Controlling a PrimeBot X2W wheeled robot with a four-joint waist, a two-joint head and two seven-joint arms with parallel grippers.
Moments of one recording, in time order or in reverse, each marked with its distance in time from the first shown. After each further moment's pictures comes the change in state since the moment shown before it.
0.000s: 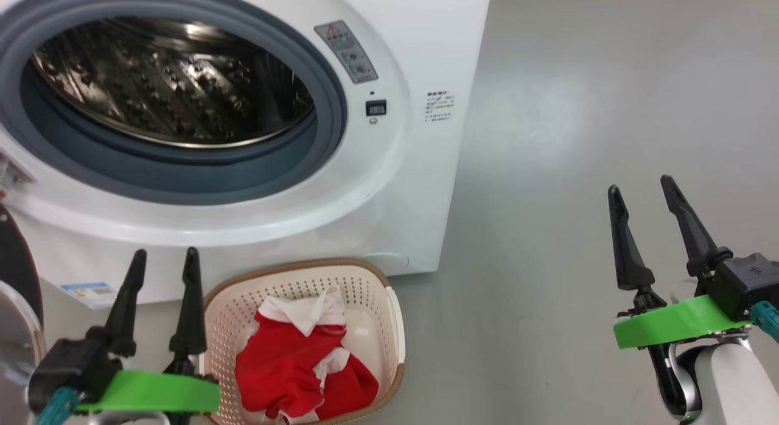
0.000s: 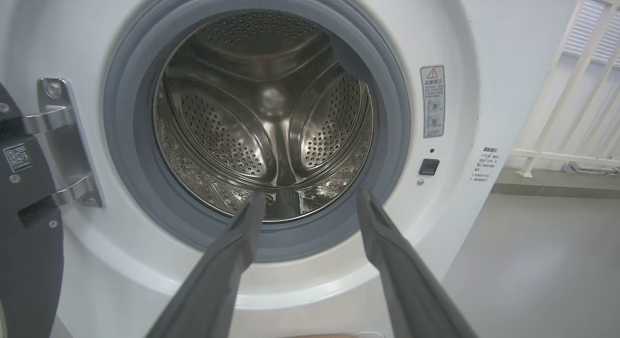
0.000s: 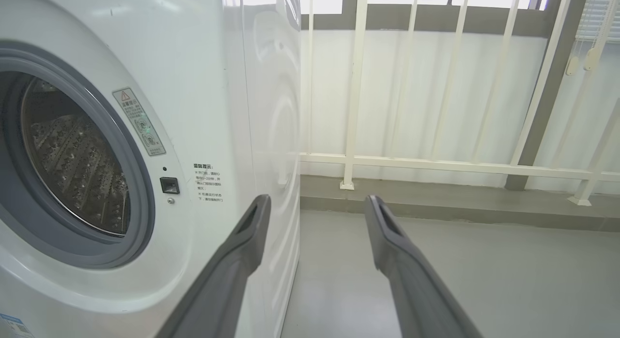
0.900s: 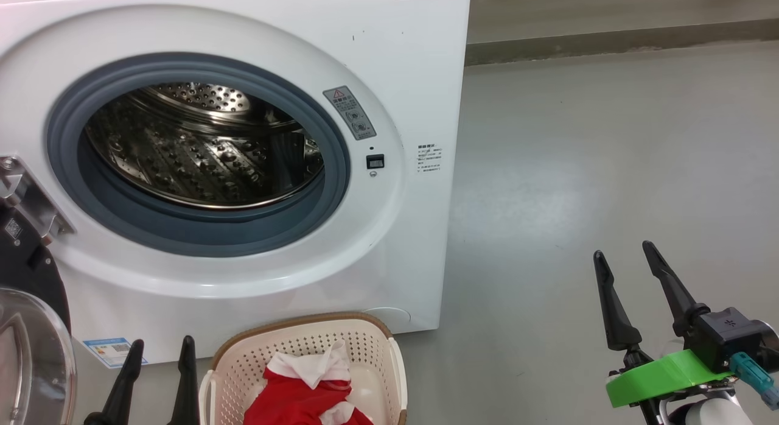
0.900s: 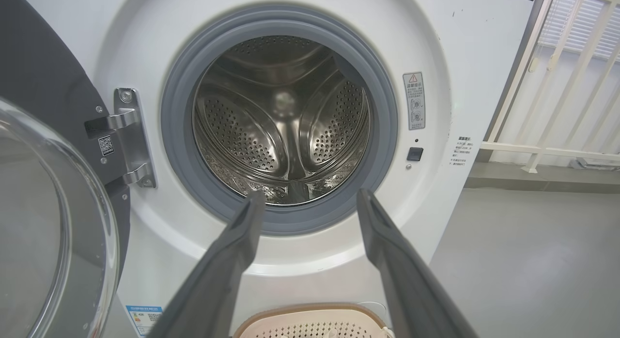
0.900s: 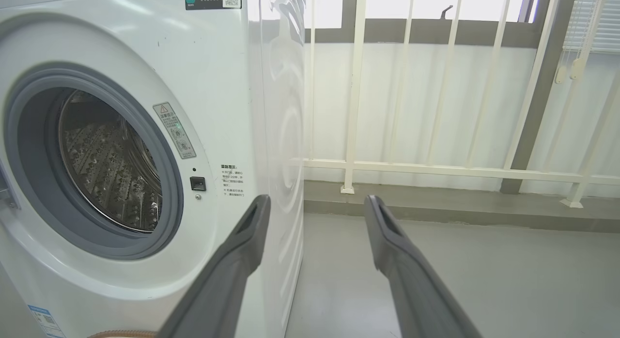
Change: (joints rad) left arm 0.267 0.016 0.033 -0.113 0.009 0.011 0.015; right arm 0.144 0.006 0.020 0.016 -0.001 0.000 0.000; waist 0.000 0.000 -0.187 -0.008
